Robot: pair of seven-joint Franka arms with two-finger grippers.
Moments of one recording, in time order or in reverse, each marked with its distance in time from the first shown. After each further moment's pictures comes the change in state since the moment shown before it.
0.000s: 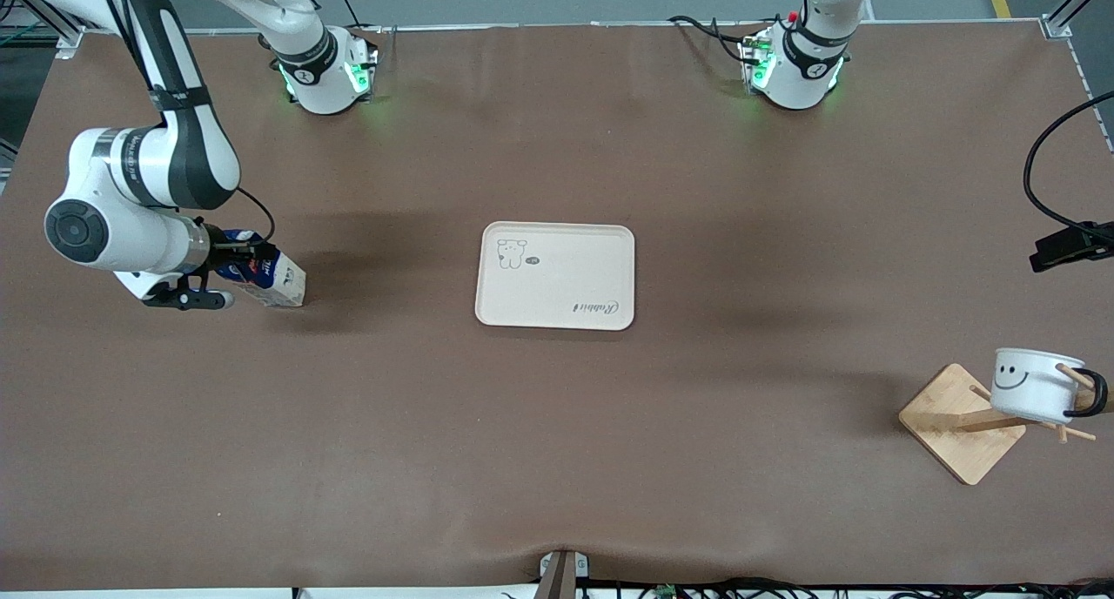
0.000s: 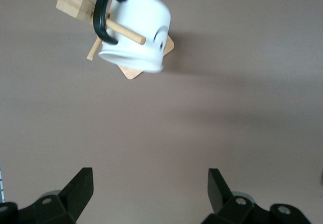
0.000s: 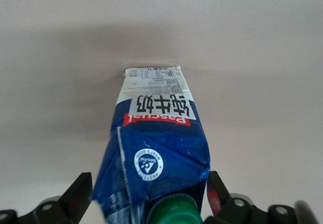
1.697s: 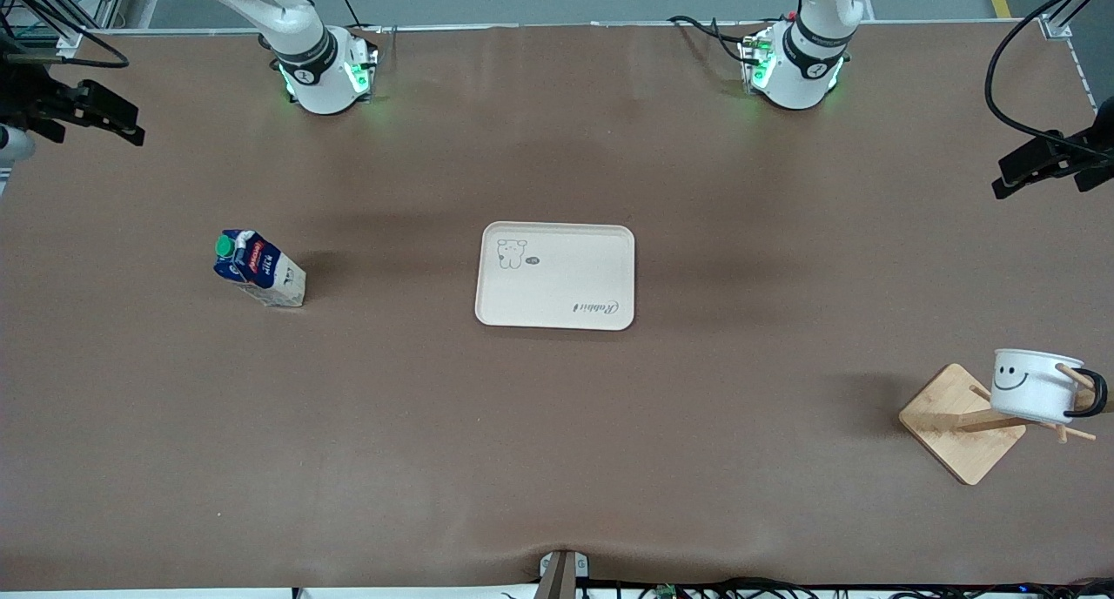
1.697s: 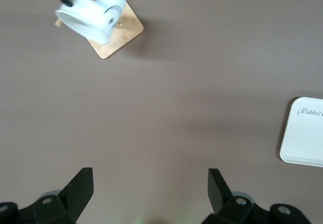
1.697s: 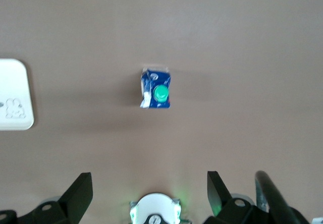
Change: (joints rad) left arm -0.612 -0.275 0.637 -0.151 -0.233 -0.034 -0.001; right arm 0.019 -0.310 0.014 0.448 -0.034 -0.543 -0.003
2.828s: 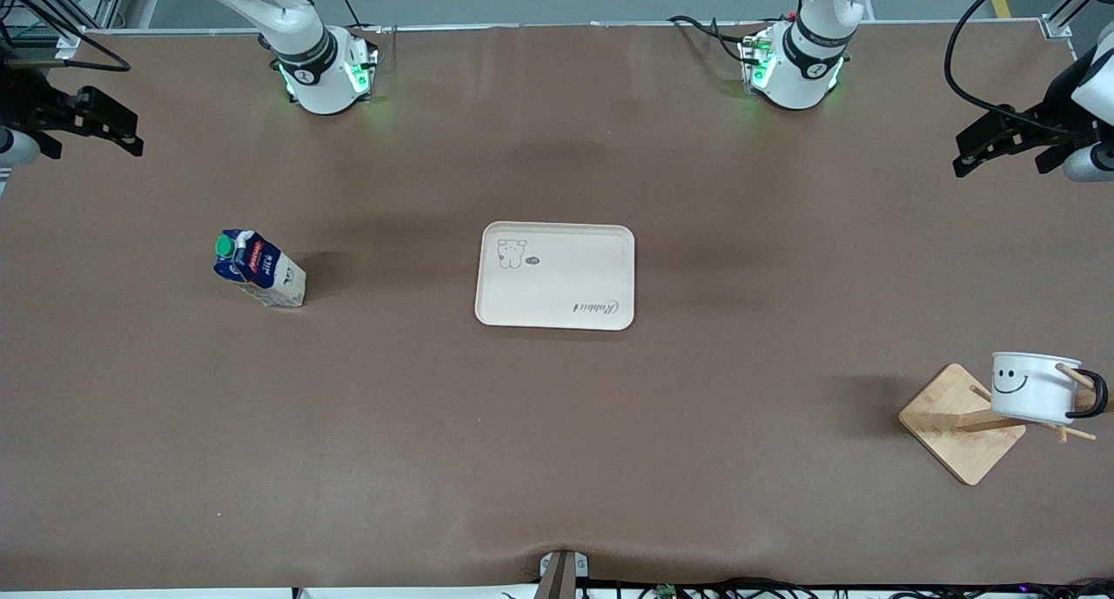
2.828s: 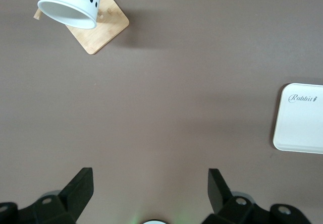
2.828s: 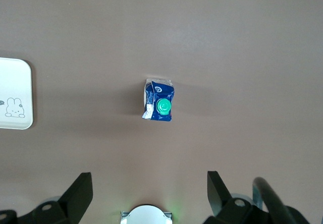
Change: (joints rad) left arm -0.064 -0.077 0.007 -0.089 -0.002 0.015 -0.018; right arm 0.008 0.003 -0.004 -0.008 0.005 0.036 -0.075
